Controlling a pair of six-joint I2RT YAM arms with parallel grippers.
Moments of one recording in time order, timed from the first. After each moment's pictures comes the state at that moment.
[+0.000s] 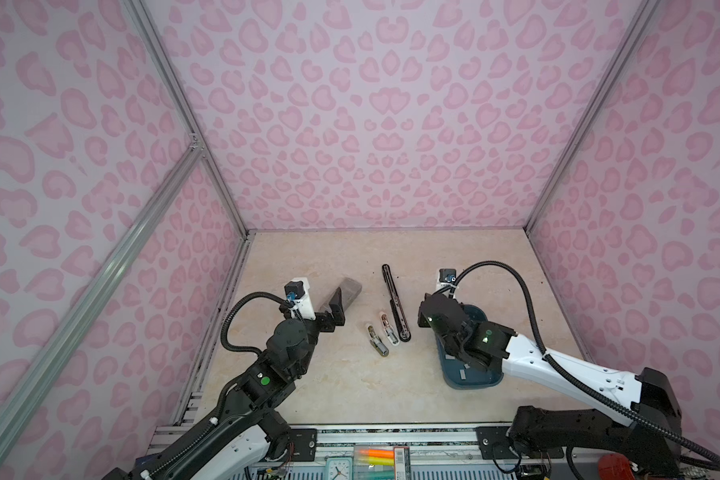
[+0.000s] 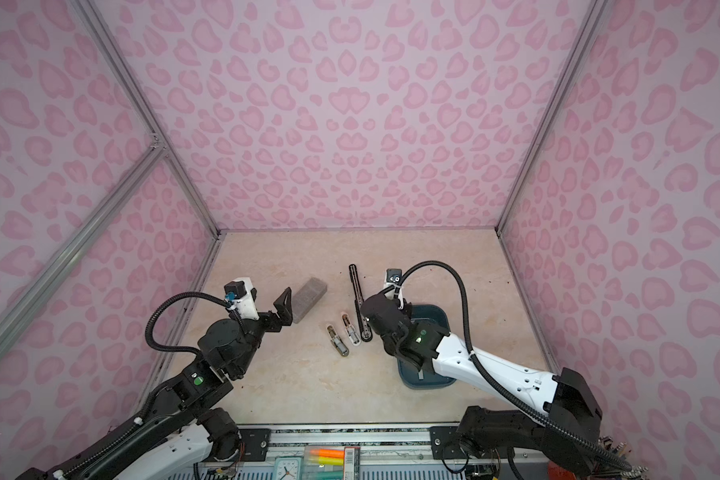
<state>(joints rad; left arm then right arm) -0.67 0.74 0.50 0.12 -0.51 -0.26 0.88 1.25 0.99 -0.40 0.70 0.65</state>
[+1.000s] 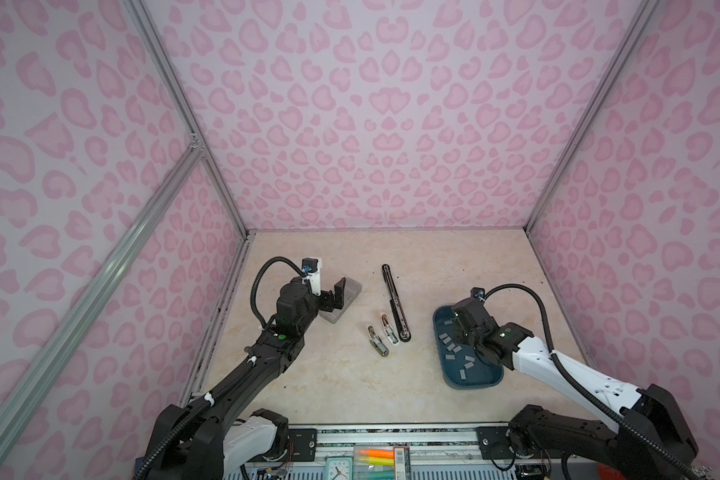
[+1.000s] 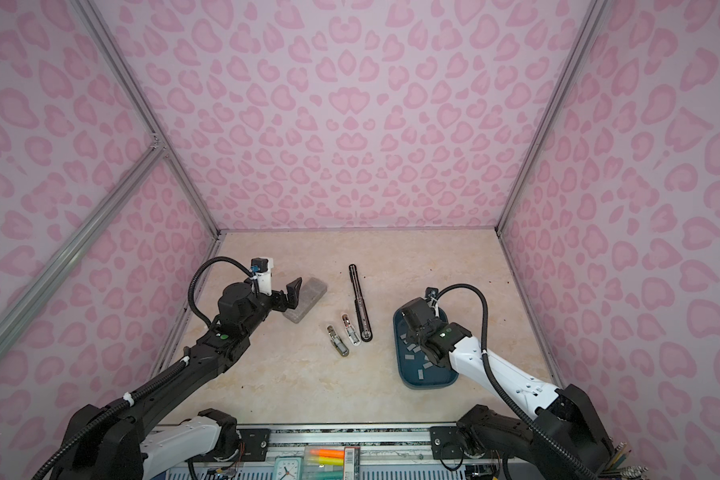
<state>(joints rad) -0.34 1.13 0.59 0.29 -0.02 -0.12 0.59 1.16 0.68 -0.55 0.40 0.69</state>
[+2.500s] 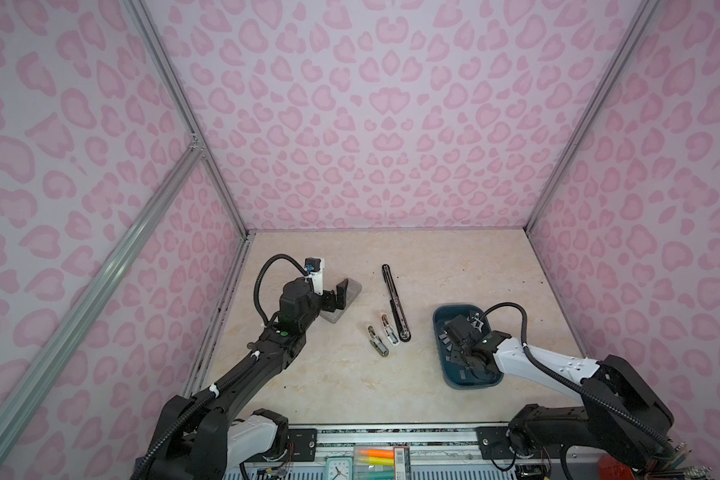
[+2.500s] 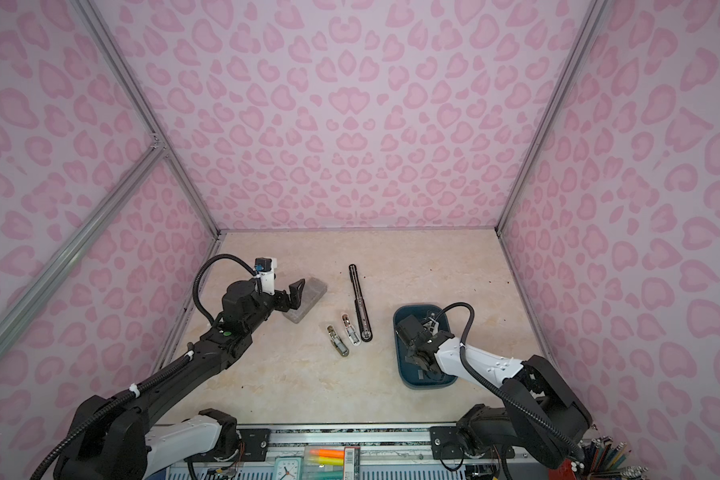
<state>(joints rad) -0.34 1.17 0.60 0.28 0.02 -0.13 0.61 1.32 0.56 -0.54 0.37 0.85</state>
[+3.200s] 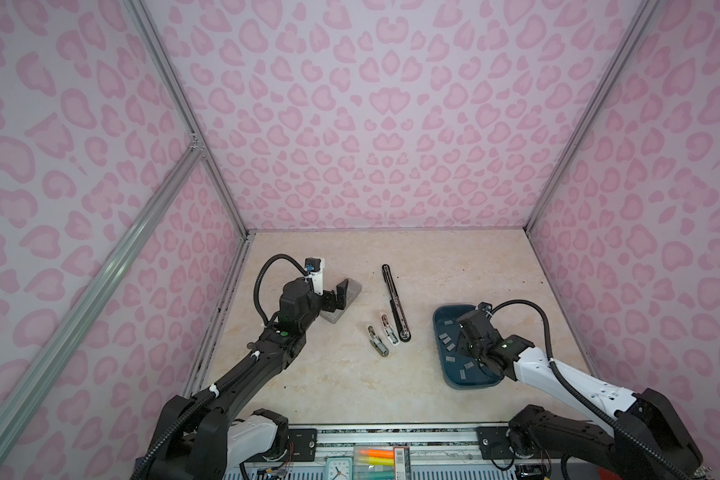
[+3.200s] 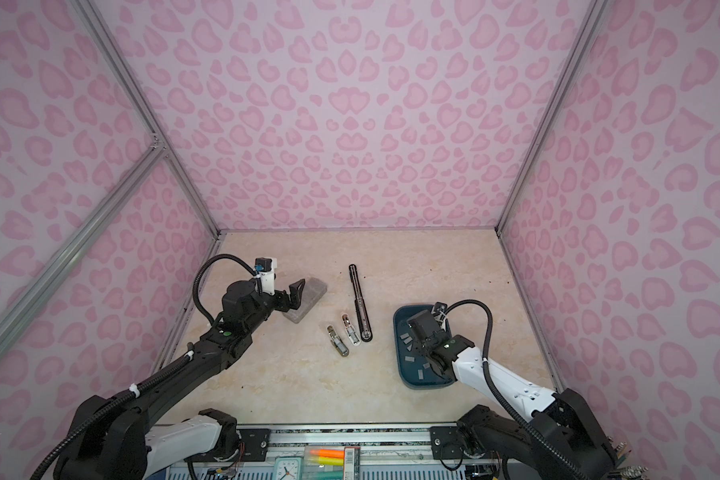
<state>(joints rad) -0.34 1.17 0.60 0.28 0.02 -0.13 0.53 1.15 0.54 -0.47 0.36 0.77</state>
